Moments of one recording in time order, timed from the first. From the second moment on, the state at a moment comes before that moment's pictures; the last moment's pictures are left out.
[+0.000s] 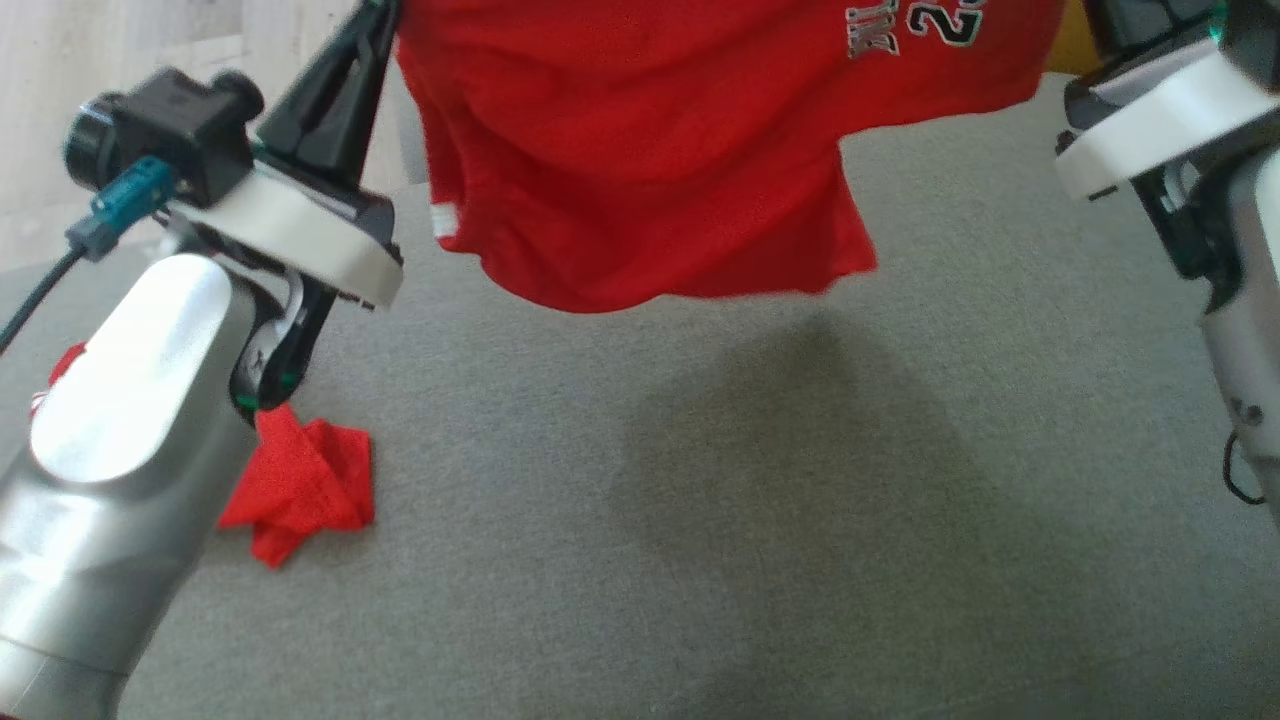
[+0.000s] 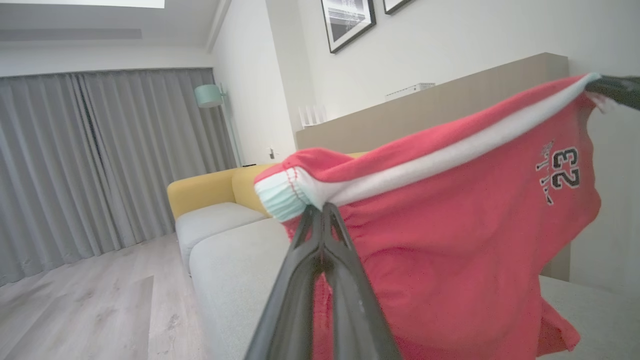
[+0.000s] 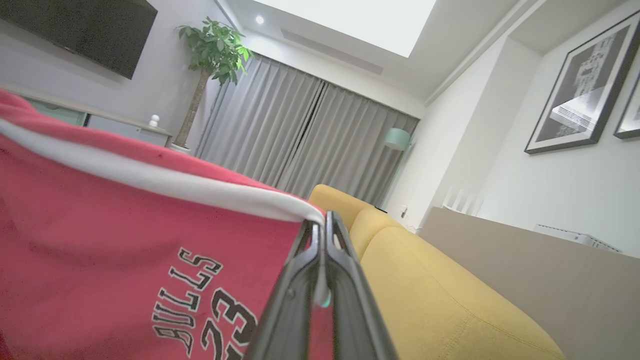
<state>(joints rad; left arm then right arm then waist) -0.82 0.43 -0.65 0.29 -0.61 -0.02 -0.06 -0.82 -0.40 0.38 0.28 0.19 0.13 -0.04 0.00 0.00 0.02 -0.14</state>
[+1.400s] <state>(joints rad) -1.21 0.42 -0.61 0.33 -0.56 0.02 0.07 -1.22 -0.42 0.37 0.46 0.12 0.13 -0.03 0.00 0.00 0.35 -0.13</state>
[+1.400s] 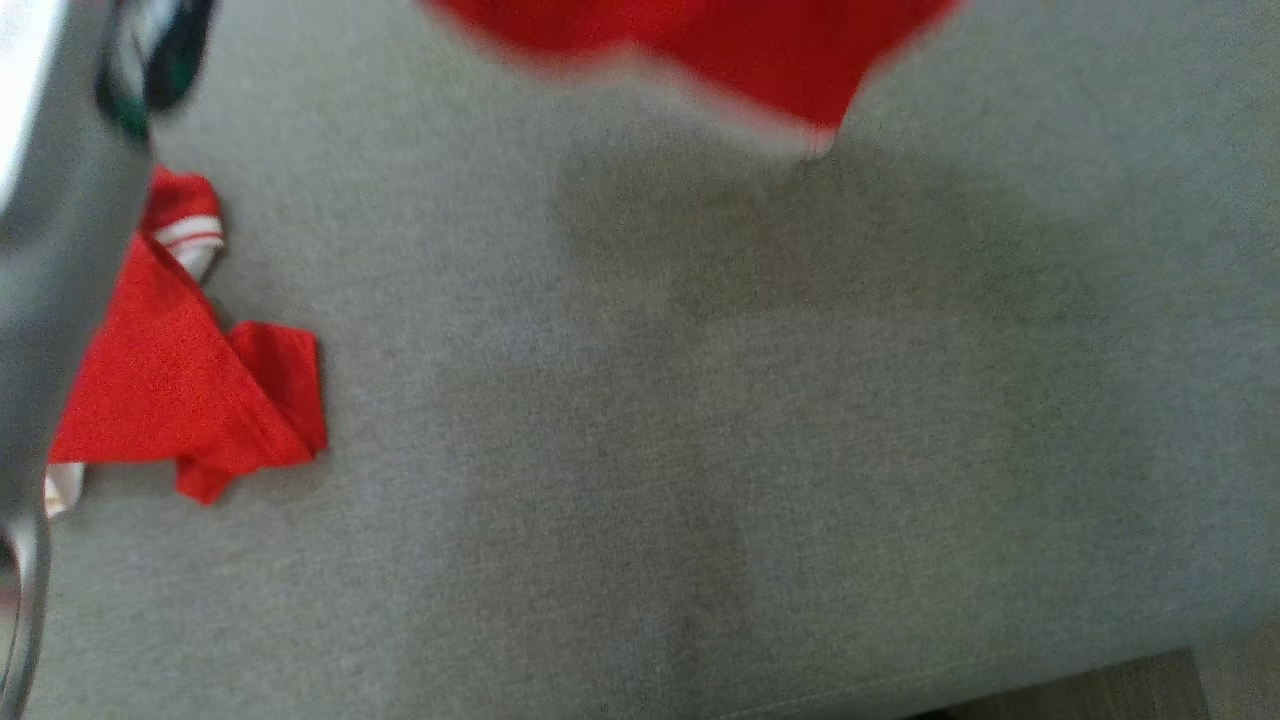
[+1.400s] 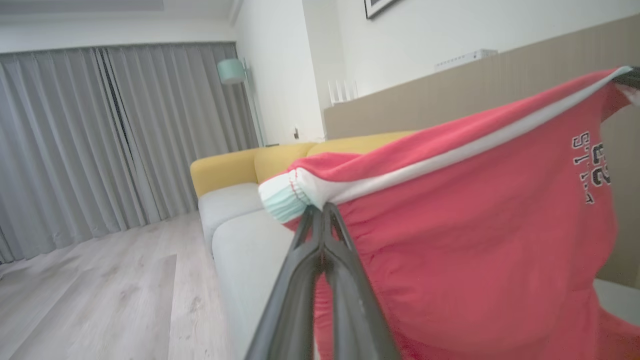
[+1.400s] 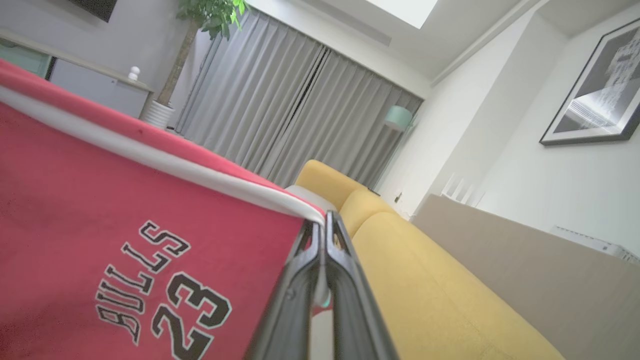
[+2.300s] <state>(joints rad) -0.76 0.25 -0.79 0.70 -0.59 -0.12 -0.18 -0.91 -0.43 0.82 0.96 0.33 0.13 -0.10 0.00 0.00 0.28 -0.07</state>
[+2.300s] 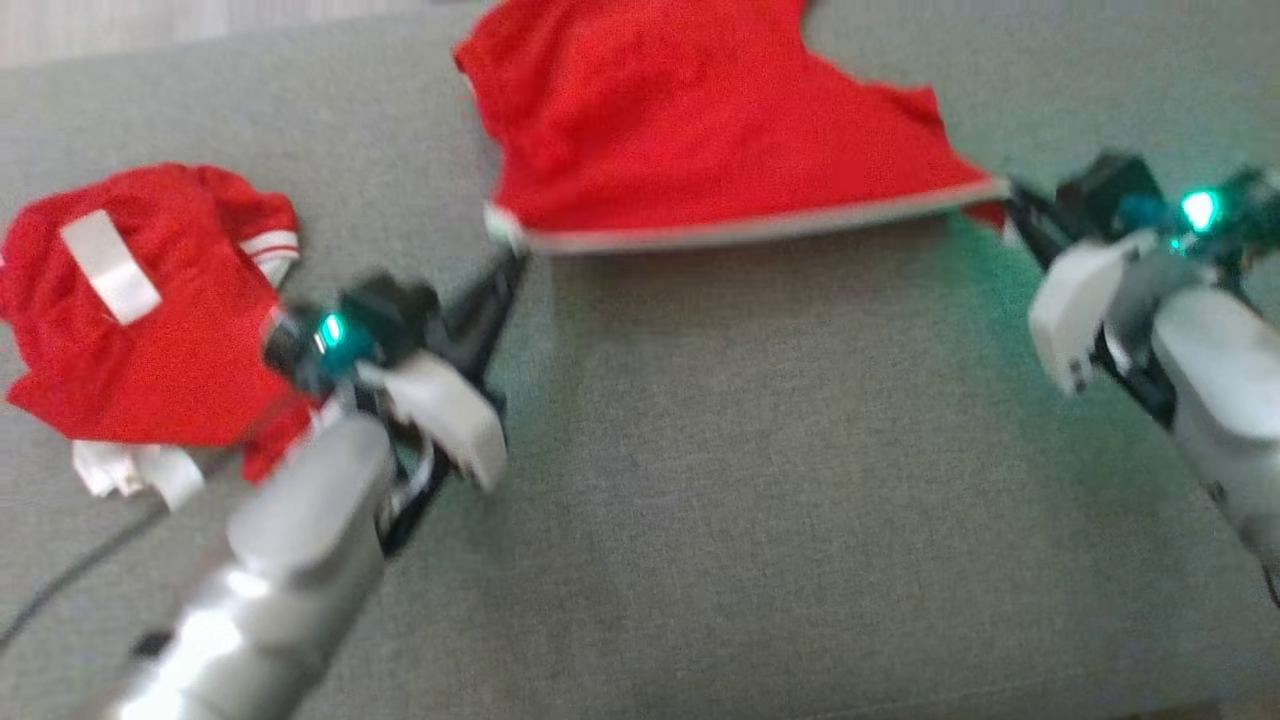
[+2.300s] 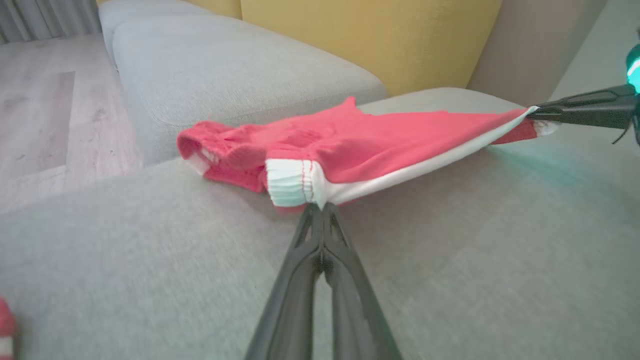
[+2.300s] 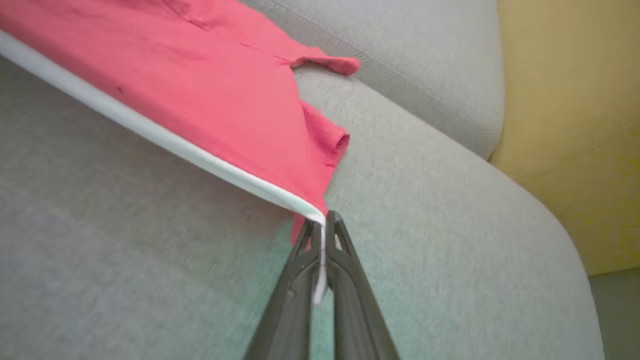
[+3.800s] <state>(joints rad) -0.43 0.41 -0.83 0.06 -0.66 0.13 0.06 -0.79 -0.90 1.01 0.29 0.70 0.13 0.14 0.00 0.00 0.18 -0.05</state>
